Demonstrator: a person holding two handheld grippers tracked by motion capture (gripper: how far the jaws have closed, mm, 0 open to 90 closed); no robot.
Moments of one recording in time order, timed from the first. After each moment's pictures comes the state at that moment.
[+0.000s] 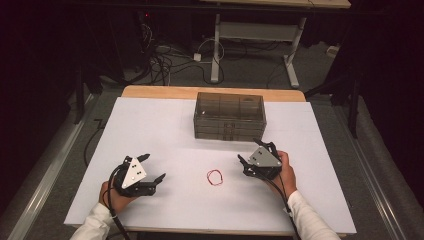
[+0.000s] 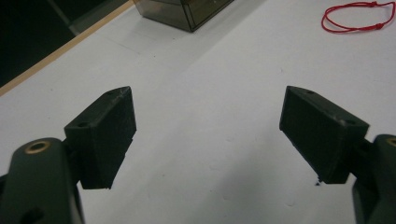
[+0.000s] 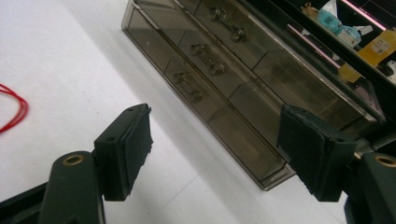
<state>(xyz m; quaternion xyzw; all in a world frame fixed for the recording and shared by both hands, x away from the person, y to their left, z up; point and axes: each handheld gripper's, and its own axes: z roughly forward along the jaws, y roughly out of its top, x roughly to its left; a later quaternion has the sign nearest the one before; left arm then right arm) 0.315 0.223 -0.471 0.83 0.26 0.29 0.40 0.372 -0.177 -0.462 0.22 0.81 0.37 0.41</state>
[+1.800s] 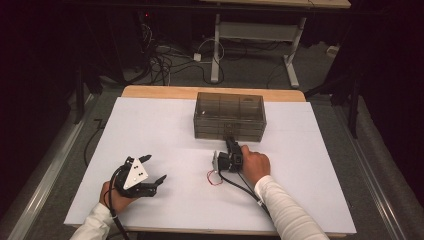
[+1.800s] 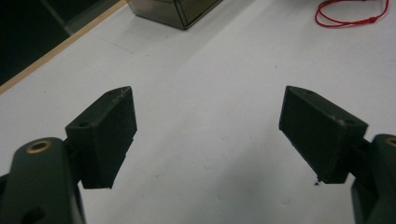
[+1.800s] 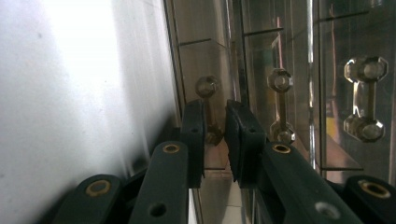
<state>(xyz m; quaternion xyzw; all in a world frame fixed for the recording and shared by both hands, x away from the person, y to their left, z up) 0.315 0.220 -0.472 0.84 0.25 0.29 0.39 0.416 -0.086 -0.525 0.02 0.78 0.06 0.62</state>
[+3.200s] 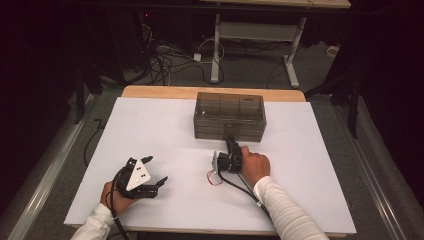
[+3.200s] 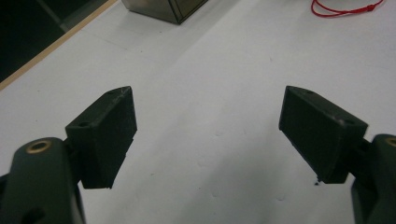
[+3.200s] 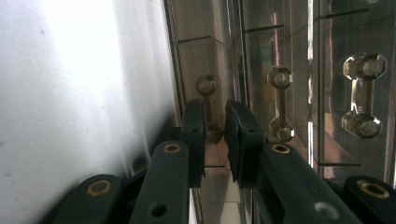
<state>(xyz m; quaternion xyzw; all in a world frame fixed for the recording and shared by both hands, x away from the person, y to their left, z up) 0.314 0.216 -0.475 0.84 0.24 0.29 0.38 0.415 -0.086 -0.525 0.03 0.78 0.06 0.62</state>
